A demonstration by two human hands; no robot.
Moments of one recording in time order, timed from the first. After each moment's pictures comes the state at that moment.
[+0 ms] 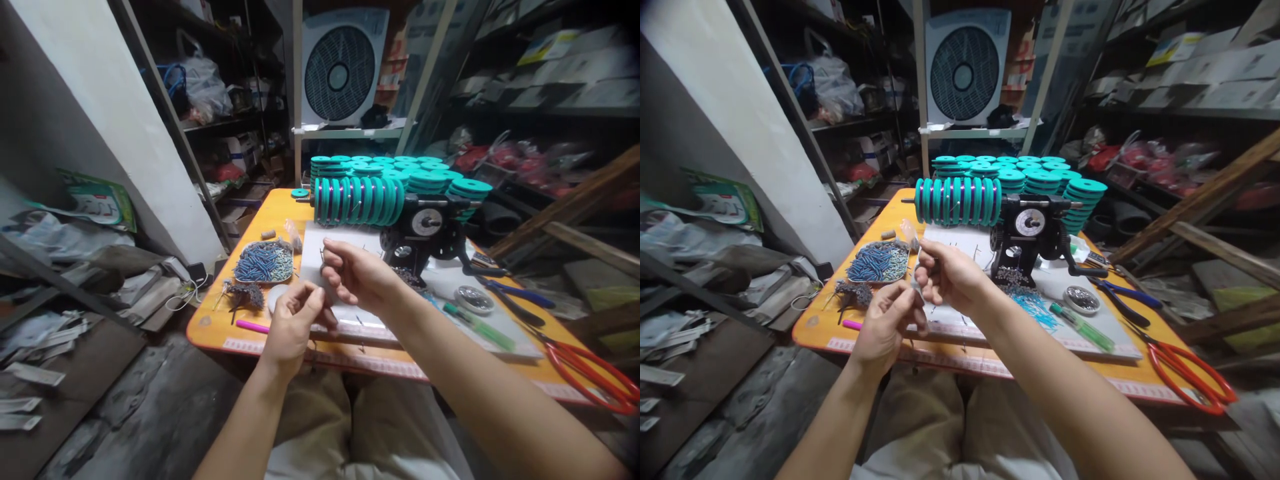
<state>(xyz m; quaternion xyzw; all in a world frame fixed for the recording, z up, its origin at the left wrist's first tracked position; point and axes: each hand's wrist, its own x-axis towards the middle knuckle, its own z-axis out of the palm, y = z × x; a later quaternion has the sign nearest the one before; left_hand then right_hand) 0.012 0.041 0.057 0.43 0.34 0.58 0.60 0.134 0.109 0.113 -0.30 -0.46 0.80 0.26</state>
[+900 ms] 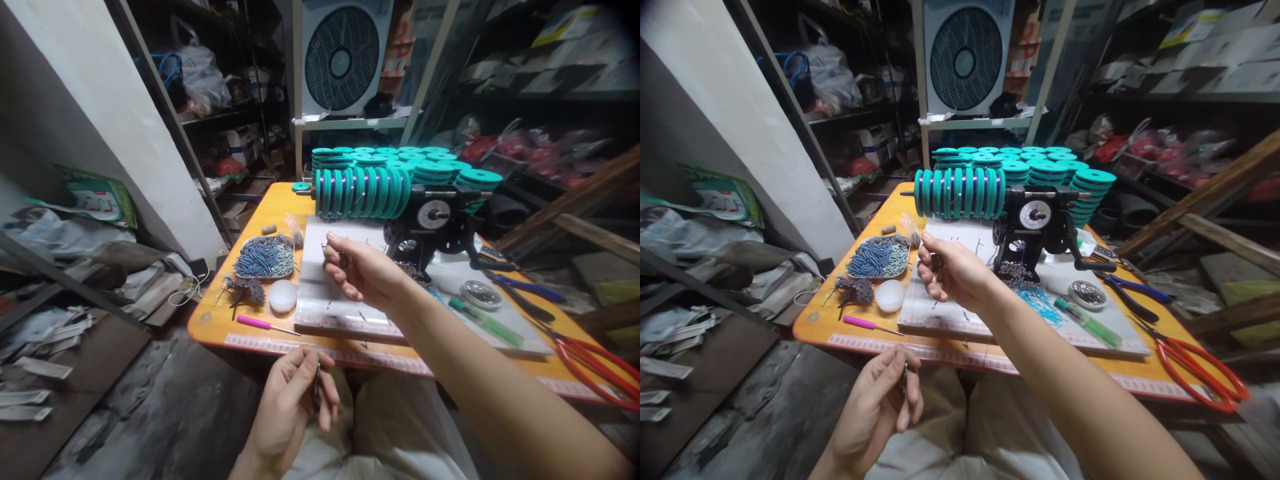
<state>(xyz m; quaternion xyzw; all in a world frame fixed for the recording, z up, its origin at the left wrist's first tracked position) 0.010 -0.030 0.015 0.24 0.35 0.53 0.74 0.136 0.110 0.109 -0.32 -0.48 0.77 0.27</state>
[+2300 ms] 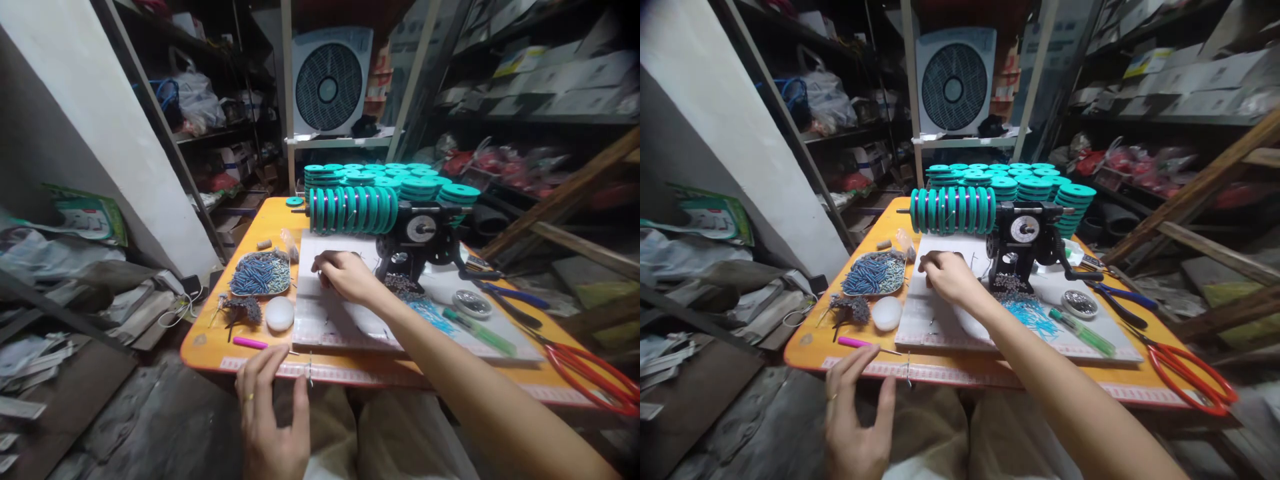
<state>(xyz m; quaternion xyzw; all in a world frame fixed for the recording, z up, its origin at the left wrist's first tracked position) 0.000 -0.032 0.003 0.56 0.58 0.59 0.08 0.133 0.138 0.089 -0.47 -0.73 0.40 0.30</state>
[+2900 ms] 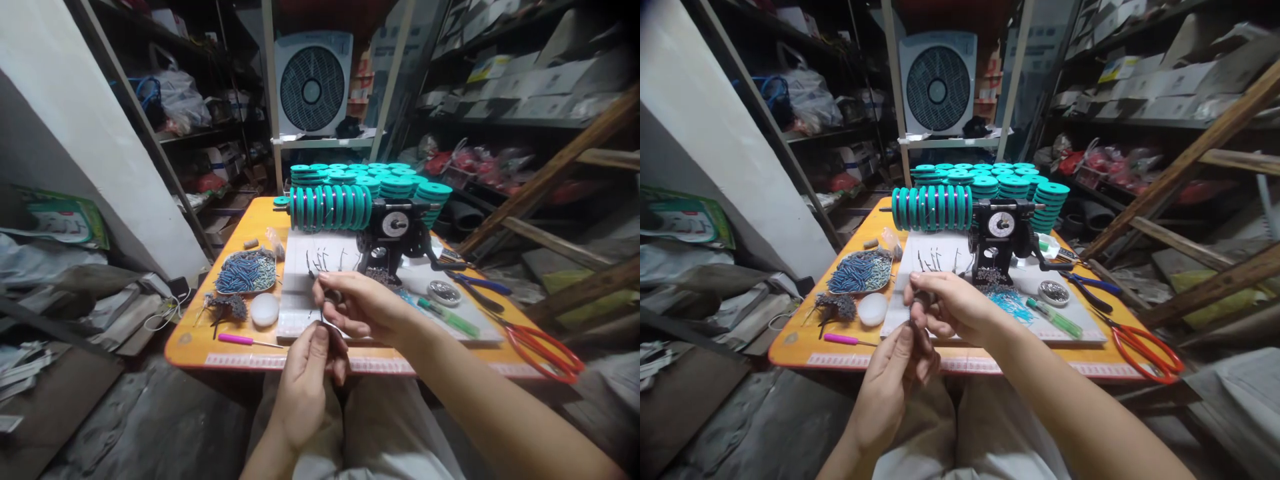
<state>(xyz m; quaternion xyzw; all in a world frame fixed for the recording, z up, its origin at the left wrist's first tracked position) 0.050 -0.004 0.047 0.39 0.35 0.55 0.65 0.169 0.075 0.108 -0.31 -0.47 0.80 0.21</state>
